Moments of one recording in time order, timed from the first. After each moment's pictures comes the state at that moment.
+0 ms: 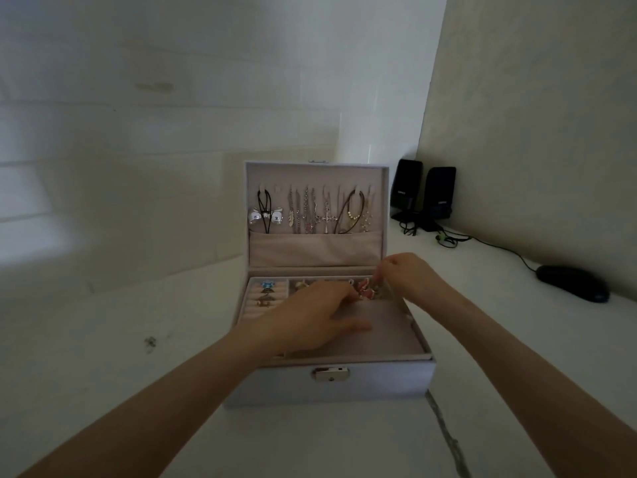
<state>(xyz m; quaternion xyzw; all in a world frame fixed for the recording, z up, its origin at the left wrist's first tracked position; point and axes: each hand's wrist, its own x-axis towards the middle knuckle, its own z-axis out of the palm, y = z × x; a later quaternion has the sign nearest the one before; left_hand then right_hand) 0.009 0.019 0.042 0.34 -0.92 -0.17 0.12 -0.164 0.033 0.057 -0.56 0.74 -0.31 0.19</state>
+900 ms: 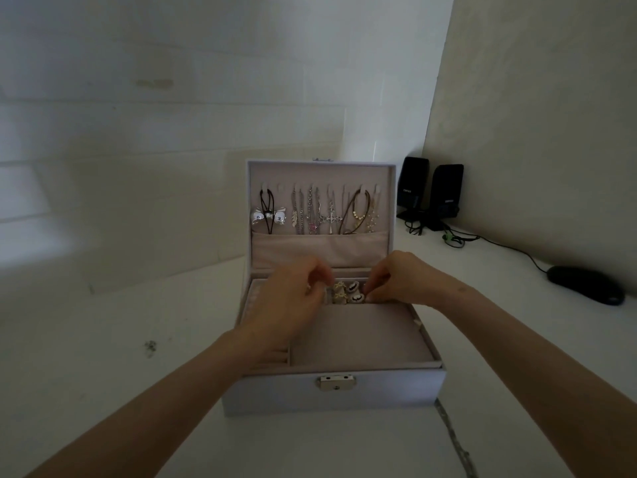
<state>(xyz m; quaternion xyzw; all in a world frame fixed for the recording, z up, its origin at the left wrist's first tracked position) 0.026 -0.005 0.031 0.38 -0.82 -0.20 0.38 -0.172 0.015 0.058 -0.69 0.69 -0.16 0.16</state>
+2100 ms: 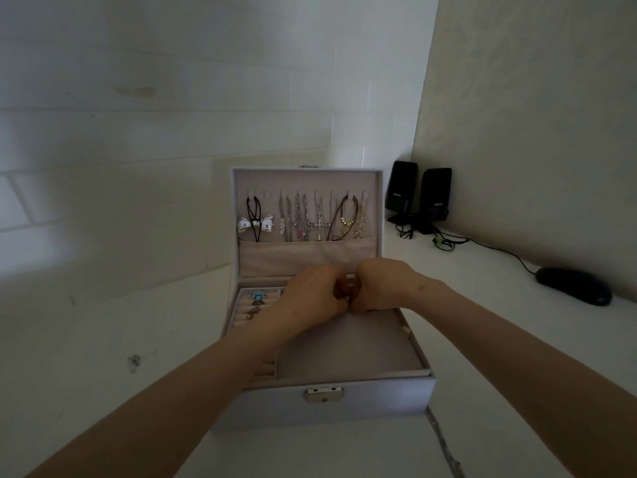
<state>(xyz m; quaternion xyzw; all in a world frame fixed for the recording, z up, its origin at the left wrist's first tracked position) -0.025 -0.035 0.034 0.41 -0.89 -0.11 0.18 -0.154 0.003 0.064 -0.72 0.70 0.00 0.02</state>
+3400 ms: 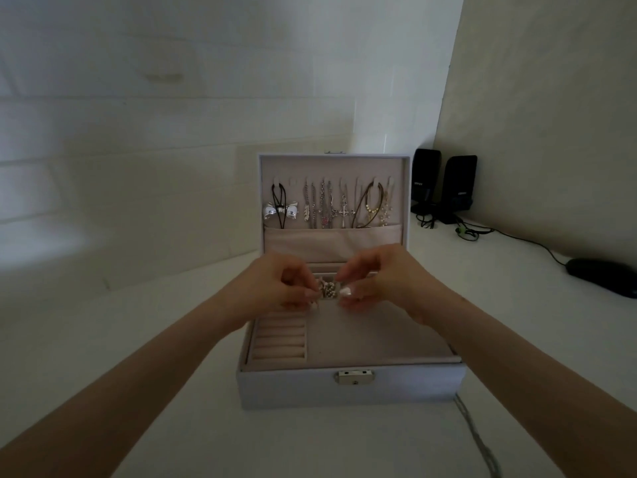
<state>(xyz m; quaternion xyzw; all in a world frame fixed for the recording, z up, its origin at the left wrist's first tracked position) 0.070 -0.016 0.053 0.39 -0.77 -0.43 0.26 -0.119 0.036 0.058 -0.58 0.56 -0.42 0.42</state>
